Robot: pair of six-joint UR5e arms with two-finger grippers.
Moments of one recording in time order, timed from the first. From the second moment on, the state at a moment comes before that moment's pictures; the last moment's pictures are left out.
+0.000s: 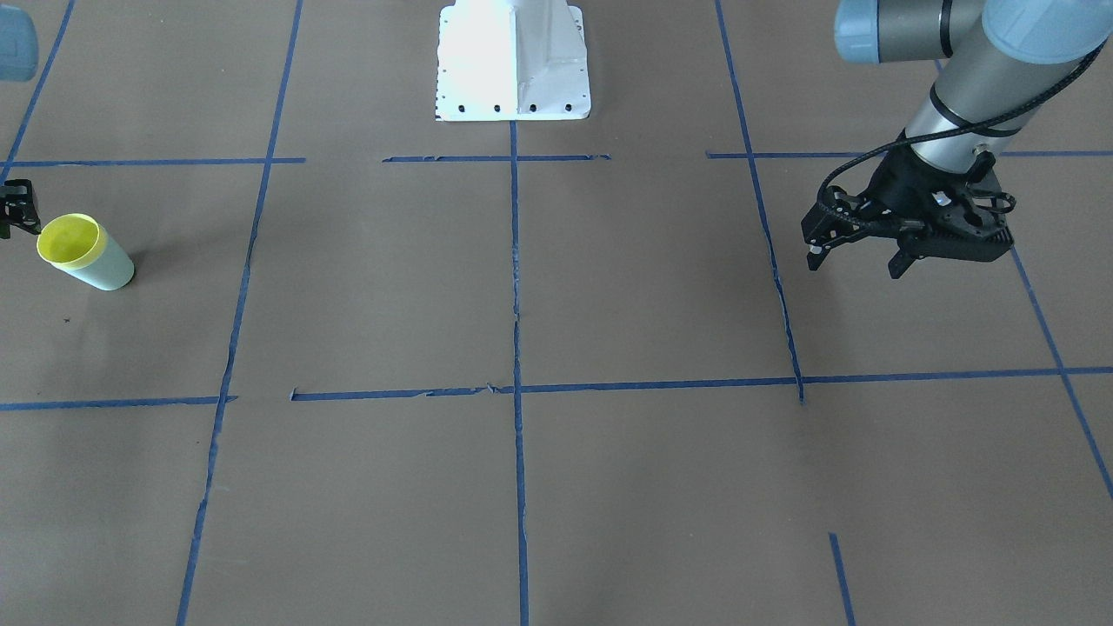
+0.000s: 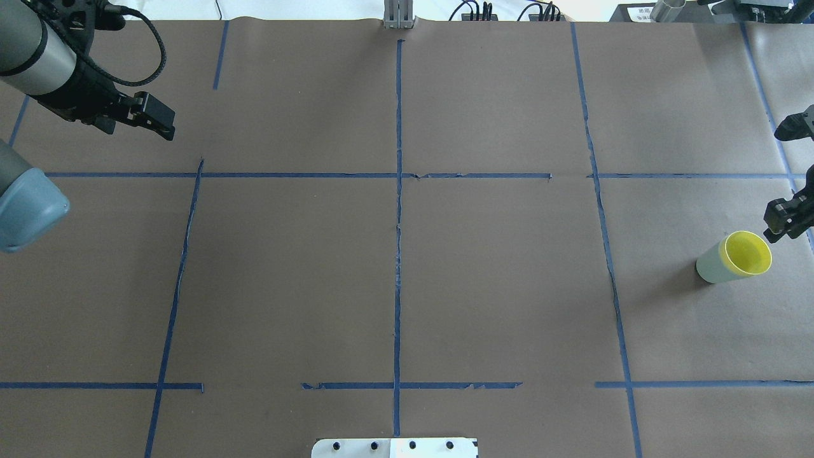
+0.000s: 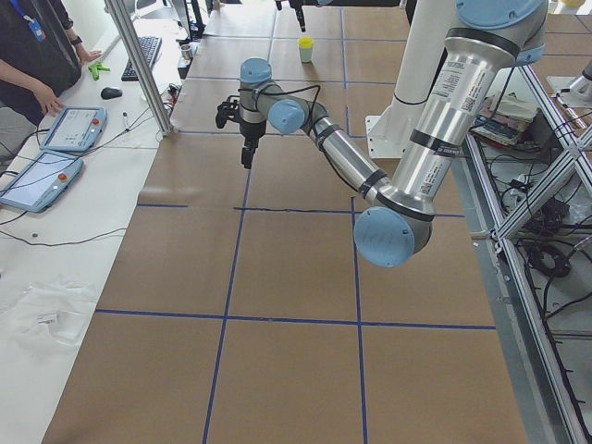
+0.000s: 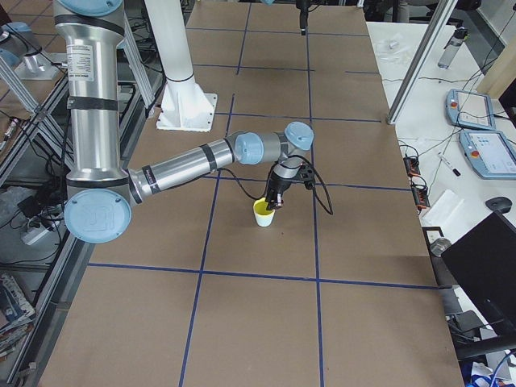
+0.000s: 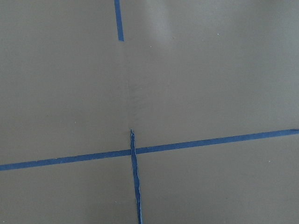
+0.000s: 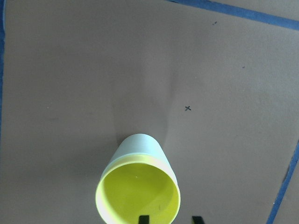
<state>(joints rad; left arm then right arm) -1.01 -1.94 -1.93 -1.53 -2.13 -0.72 1.14 -1.58 1.93 -1.85 2.28 0.19</state>
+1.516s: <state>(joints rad) -1.11 -1.90 -1.91 -1.47 -2.18 -0.42 1.47 -1.71 1.95 -1.85 2.29 -0.08</state>
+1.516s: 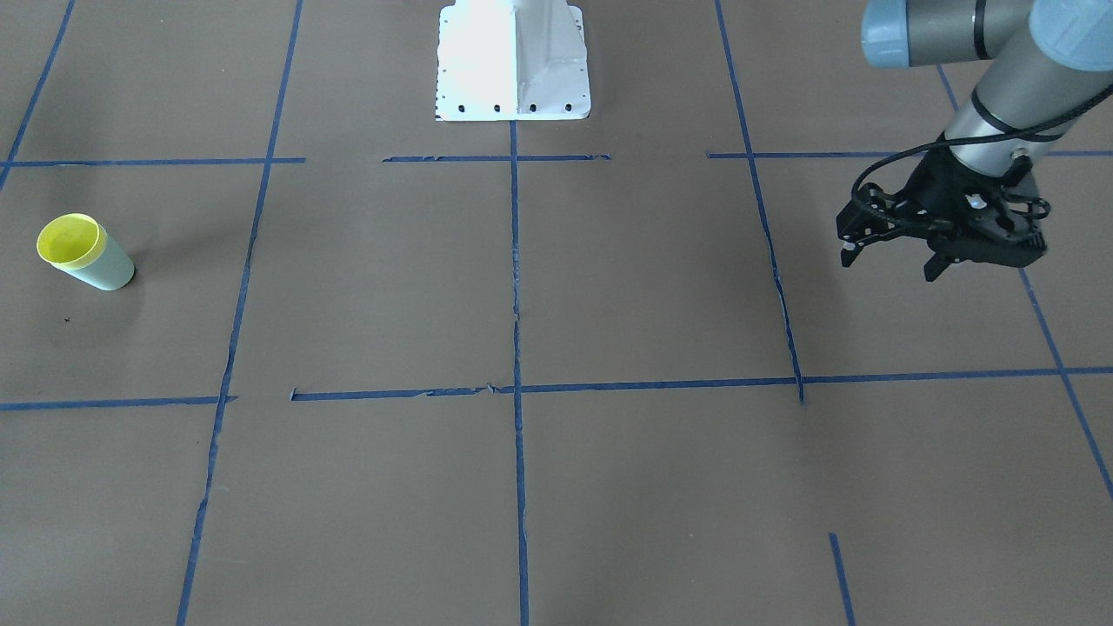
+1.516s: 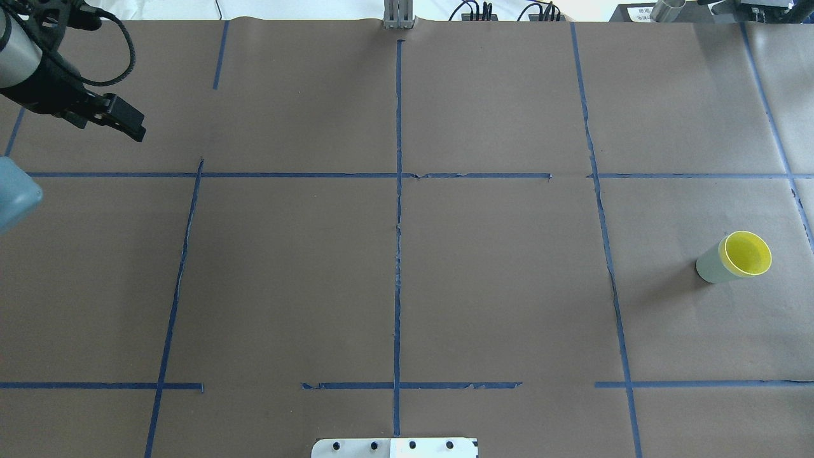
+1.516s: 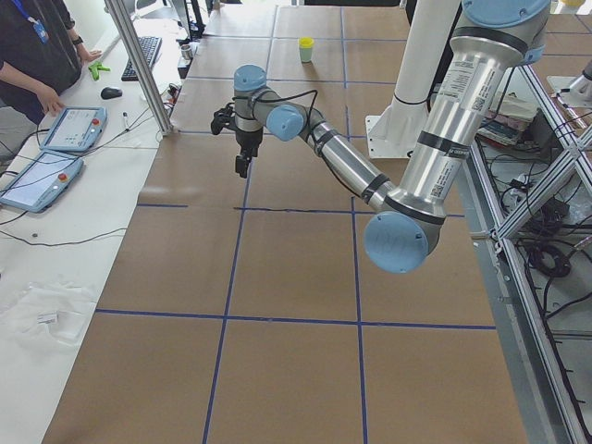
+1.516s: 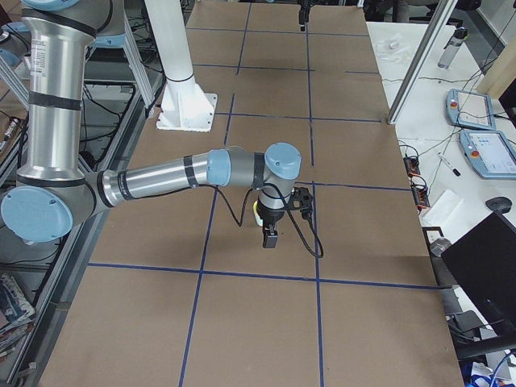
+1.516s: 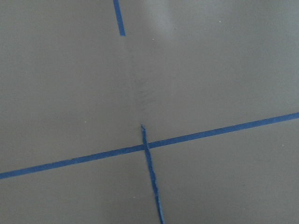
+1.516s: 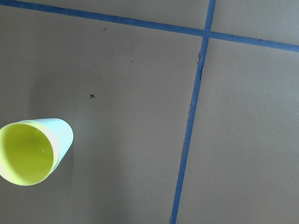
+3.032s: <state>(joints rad) -1.58 -1.55 -1.64 -1.46 -2.27 0.23 1.50 -1.73 1.95 -1.85 2.29 -0.08</state>
